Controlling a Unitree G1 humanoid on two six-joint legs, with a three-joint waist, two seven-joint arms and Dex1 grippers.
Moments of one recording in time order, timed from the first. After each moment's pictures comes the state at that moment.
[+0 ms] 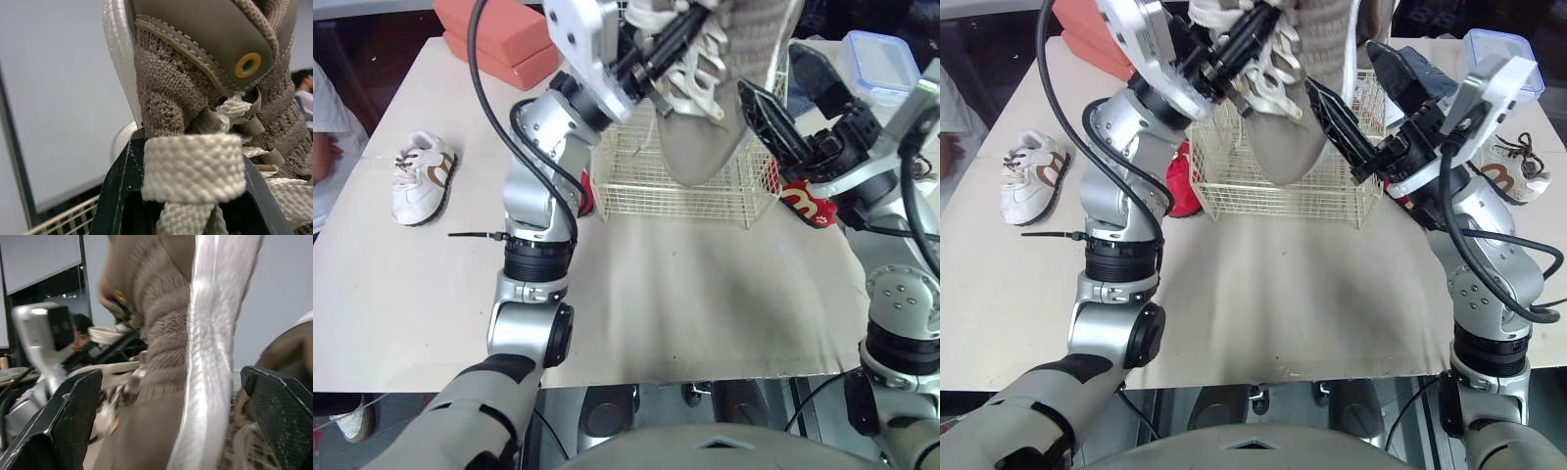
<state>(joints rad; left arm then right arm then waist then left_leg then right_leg) -0.83 0.23 -0.02 -0.05 -0.36 0.03 -0.67 -0.45 -0.35 -0.12 -0.56 0.83 0.45 0.33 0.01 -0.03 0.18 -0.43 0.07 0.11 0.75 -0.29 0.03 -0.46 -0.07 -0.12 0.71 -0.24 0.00</state>
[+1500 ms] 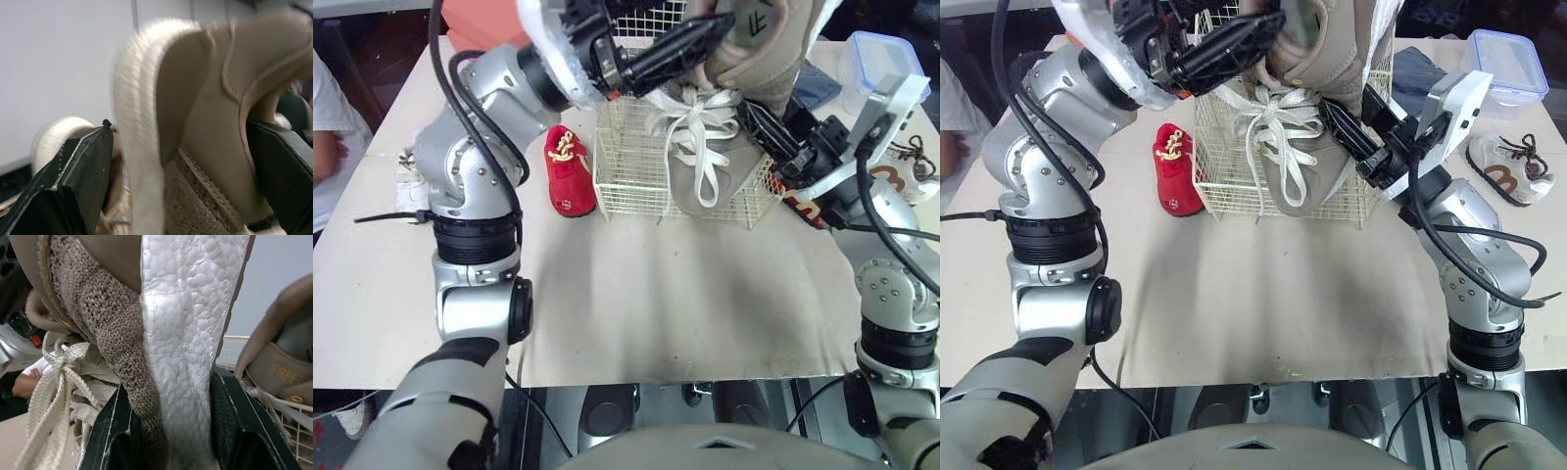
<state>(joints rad) -0.98 0.47 0.05 -0.09 -0.77 0.57 -0.88 -0.43 -0.37 -0.09 -0.49 0.75 0.43 0.45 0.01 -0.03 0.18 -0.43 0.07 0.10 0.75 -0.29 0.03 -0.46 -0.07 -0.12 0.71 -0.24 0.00</state>
